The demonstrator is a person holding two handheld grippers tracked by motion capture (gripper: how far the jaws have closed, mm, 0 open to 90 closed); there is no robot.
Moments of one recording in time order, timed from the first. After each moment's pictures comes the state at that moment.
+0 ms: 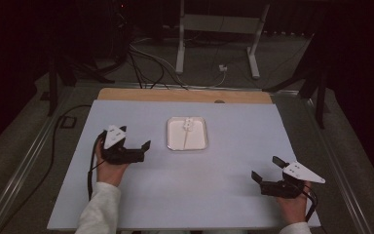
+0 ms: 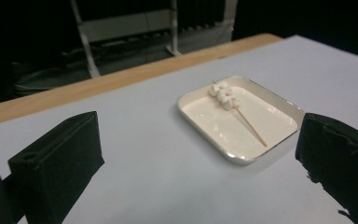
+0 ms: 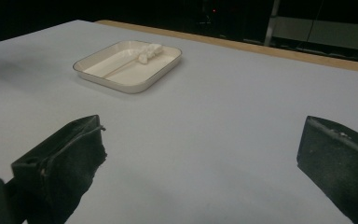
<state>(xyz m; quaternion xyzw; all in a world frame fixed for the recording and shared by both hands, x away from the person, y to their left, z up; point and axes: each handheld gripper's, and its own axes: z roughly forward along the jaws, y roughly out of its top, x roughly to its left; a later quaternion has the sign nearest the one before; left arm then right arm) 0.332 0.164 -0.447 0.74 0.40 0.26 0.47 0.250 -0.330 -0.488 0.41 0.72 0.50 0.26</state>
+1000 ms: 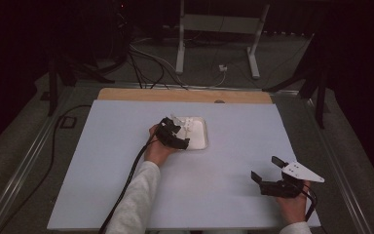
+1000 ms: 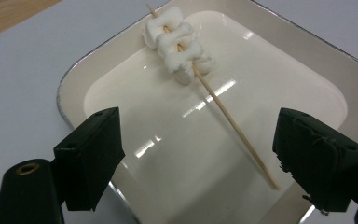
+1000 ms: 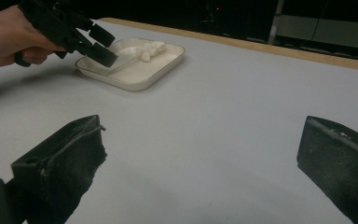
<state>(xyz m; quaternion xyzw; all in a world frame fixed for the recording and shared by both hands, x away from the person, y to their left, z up) 0.428 0.037 -0.508 0.85 0.38 0.18 0.31 0.252 -0.330 -0.489 0.40 0.72 0.50 0.25</state>
